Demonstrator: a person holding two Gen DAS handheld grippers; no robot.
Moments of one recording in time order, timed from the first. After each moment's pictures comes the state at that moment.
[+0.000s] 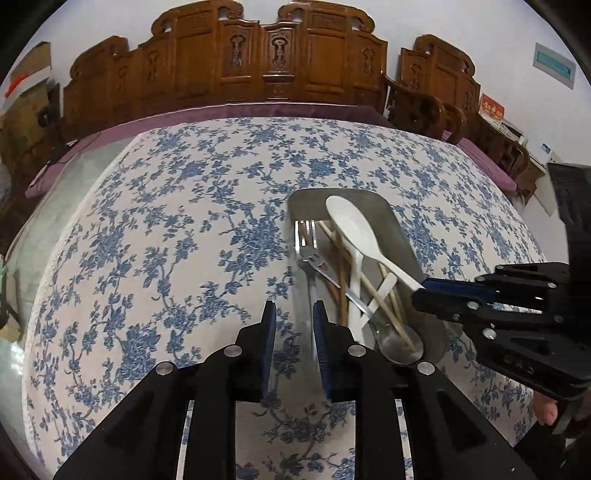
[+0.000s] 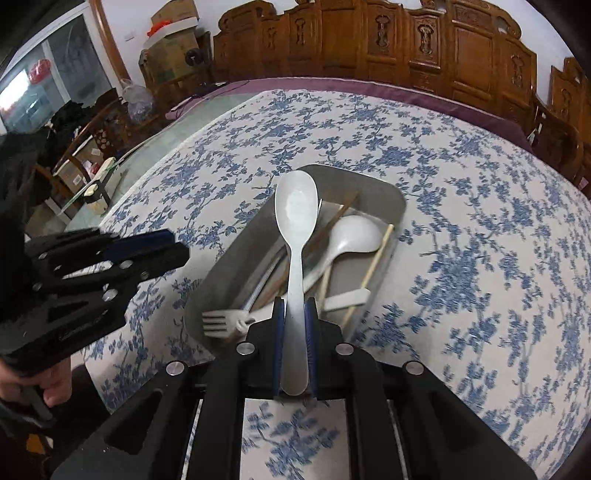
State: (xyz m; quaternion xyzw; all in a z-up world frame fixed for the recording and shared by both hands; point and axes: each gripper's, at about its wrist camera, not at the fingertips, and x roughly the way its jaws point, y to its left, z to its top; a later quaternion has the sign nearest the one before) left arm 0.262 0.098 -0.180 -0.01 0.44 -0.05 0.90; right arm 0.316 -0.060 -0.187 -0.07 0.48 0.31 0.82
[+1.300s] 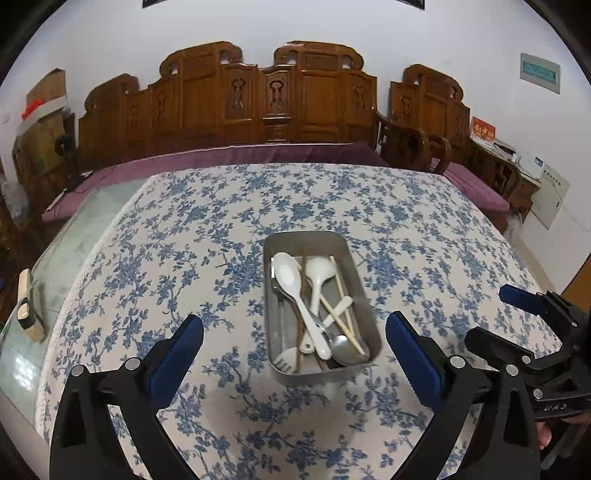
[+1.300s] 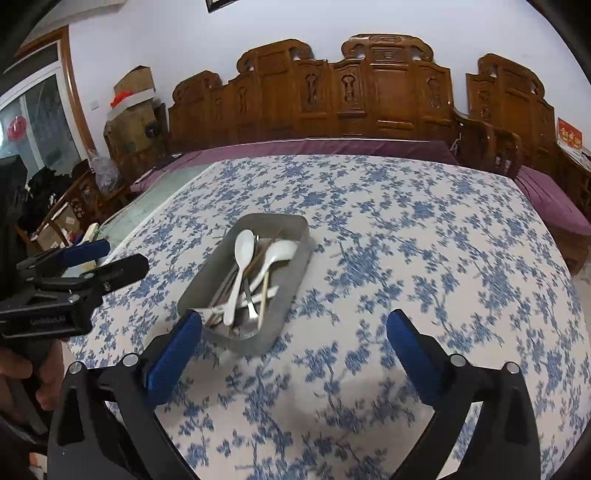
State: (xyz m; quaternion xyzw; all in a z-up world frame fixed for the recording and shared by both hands) left arm 0.202 0.049 -0.119 0.00 0.37 -0.03 0.93; right arm 0.230 -0.168 -0.134 0.00 0.38 0.21 0.90
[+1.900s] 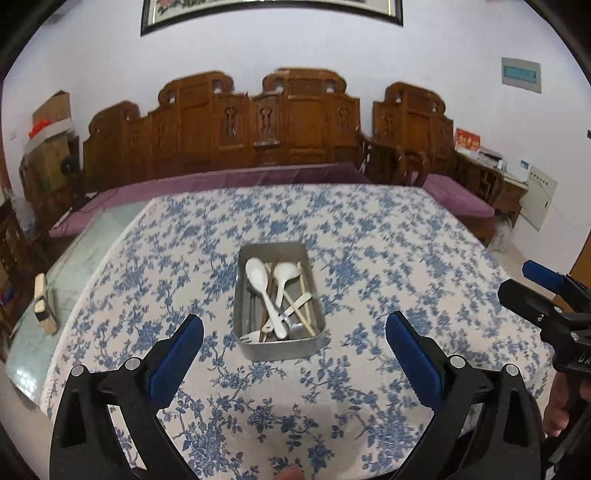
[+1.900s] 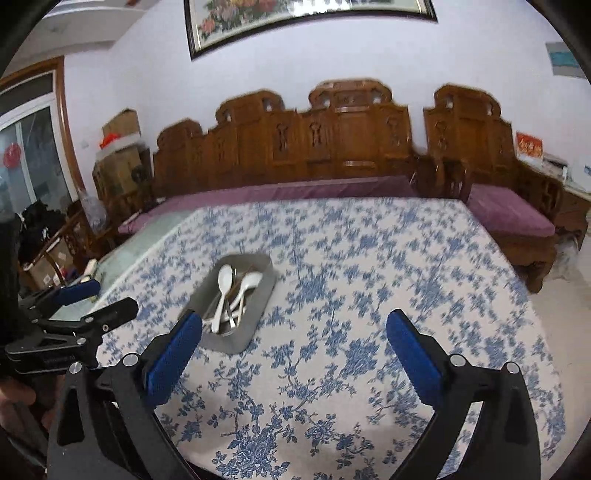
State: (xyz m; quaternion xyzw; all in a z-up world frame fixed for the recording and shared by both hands) left arm 0.124 -0.003 -0.081 0.01 0.32 -0.03 0.95; right arm 0.149 -0.240 -0.073 0.03 0.29 0.17 0.94
